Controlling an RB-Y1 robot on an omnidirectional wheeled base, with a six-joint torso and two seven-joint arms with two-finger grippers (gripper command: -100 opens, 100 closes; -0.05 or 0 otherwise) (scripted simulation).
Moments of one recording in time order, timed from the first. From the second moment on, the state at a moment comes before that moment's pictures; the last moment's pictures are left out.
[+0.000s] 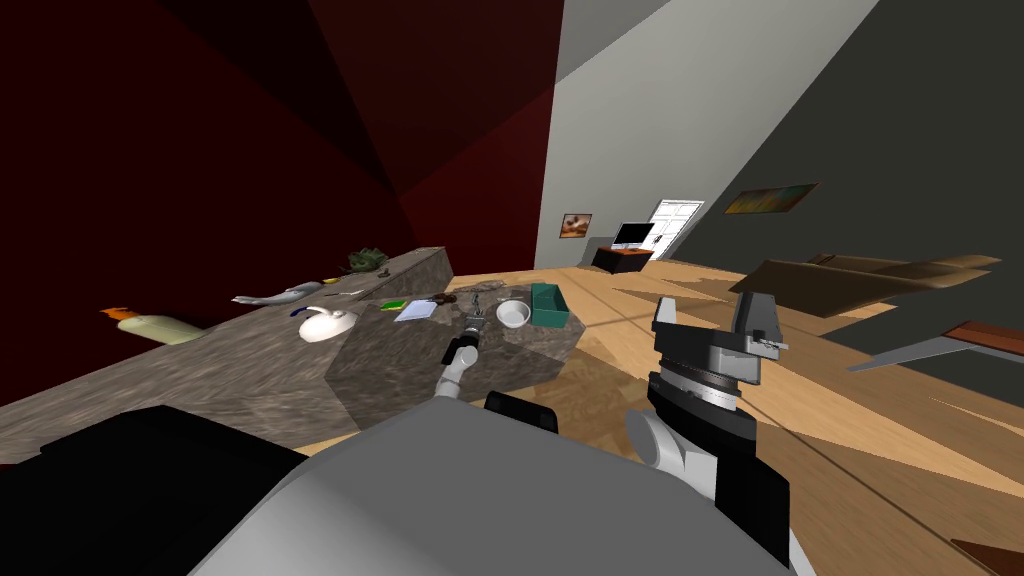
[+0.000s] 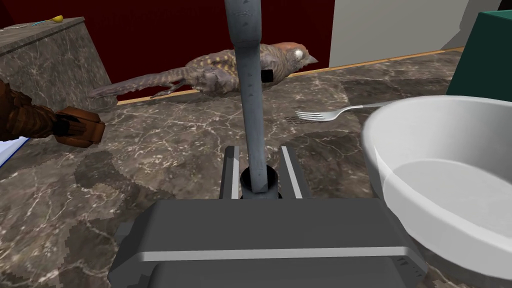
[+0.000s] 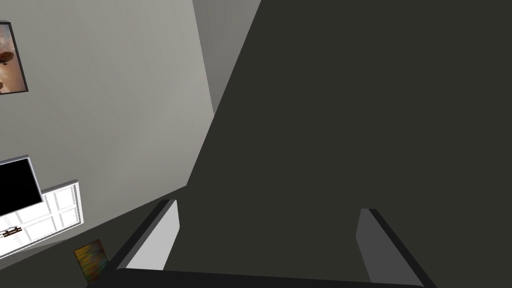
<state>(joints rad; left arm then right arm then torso) 0.18 -0.04 0.08 -1.66 0.82 -0.12 0.61 0.49 -0.03 -0.03 -2.39 -0.12 -0.51 0.03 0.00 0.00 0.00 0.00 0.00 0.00</state>
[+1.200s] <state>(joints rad) 0.22 0.11 0.11 -1.73 0.85 -0.10 0.67 0.49 -0.03 -0.03 -2.39 -0.12 -0.51 0.03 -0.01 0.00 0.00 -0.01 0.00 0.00</state>
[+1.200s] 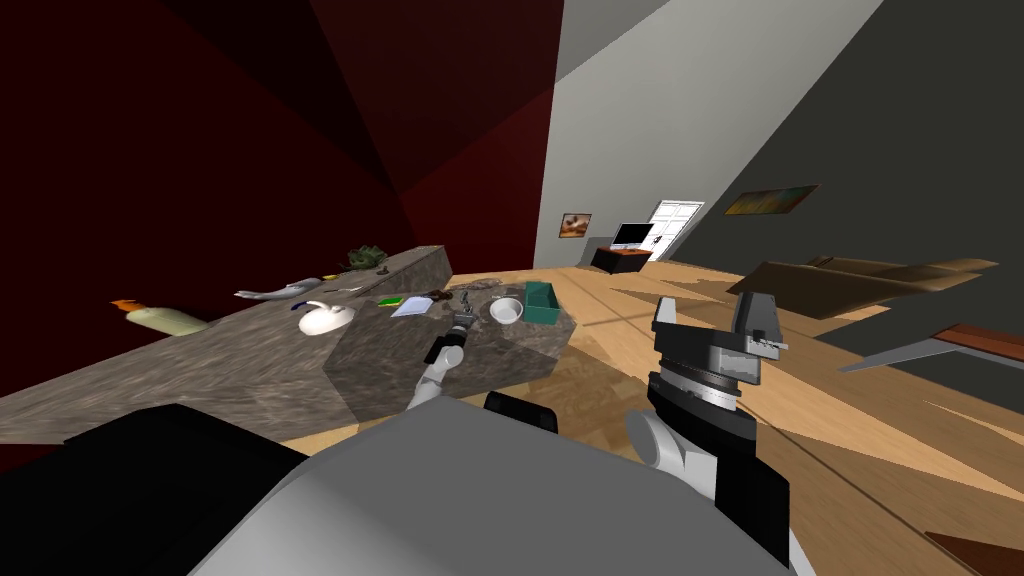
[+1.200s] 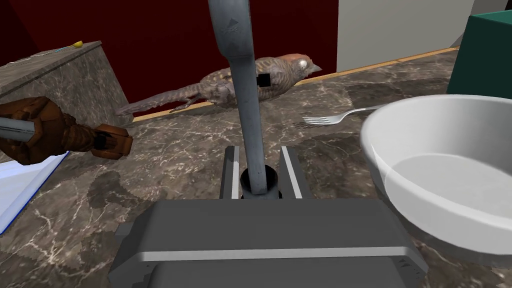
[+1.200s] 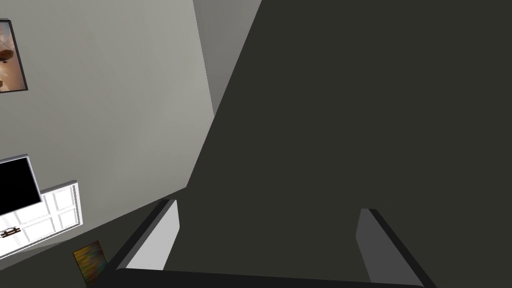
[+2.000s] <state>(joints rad) 0.11 0.18 0.31 -1.80 0.89 0.03 0.75 0.49 -0.03 -0.03 -2.39 -0.12 -0.51 0.03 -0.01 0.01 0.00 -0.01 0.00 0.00</state>
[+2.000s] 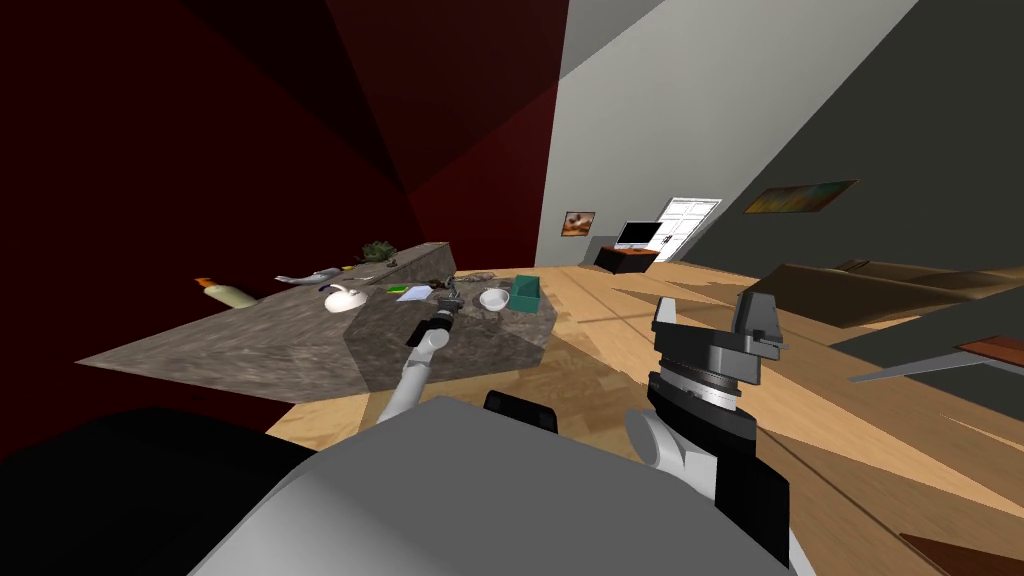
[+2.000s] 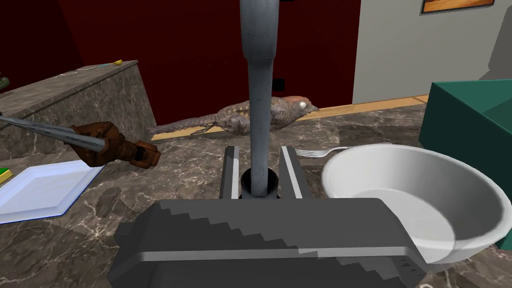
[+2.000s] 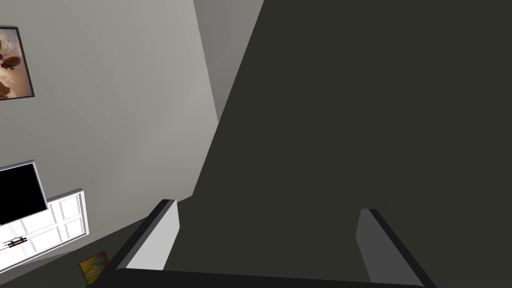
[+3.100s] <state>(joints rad) 0.04 0.23 0.55 -1.90 0.98 0.27 0.83 0.49 -0.03 -0.03 -2.39 -0.12 -0.51 0.03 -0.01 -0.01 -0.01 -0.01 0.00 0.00</state>
